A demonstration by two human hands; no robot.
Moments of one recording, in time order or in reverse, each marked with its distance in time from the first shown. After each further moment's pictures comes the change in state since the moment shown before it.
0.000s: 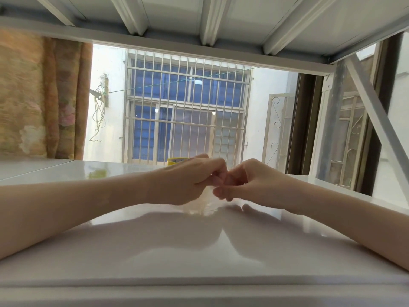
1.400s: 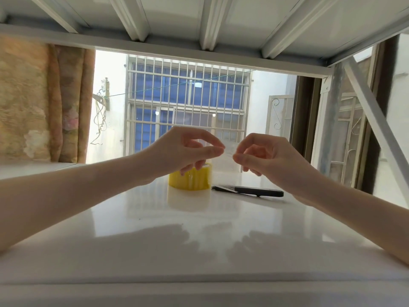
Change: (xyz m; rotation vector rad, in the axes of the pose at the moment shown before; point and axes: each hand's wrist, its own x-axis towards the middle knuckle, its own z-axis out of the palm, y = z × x) left_hand -0.003 0.010 -0.036 -0.606 0.248 -0.270; right_hand -0.010 -0.008 -0.019 0.155 0.382 -0.138
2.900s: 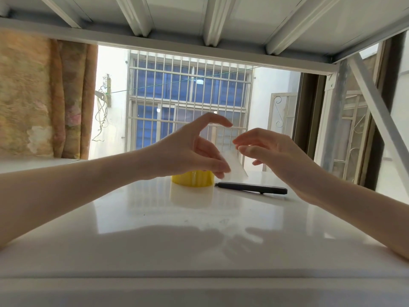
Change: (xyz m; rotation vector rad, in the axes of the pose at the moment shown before) left_hand -0.004 0.001 0.001 -0.126 -0.195 0.077; right_hand 0.004 0.001 0.002 -0.012 0.001 0.019
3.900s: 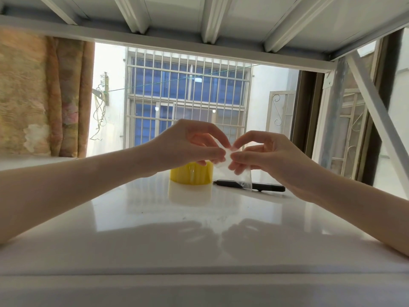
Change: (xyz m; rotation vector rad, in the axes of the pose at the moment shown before) left_hand 0.004 -0.001 -0.002 0.103 0.109 -0.024; right_hand -0.003 -0.004 0.000 0.218 -0.101 0.071
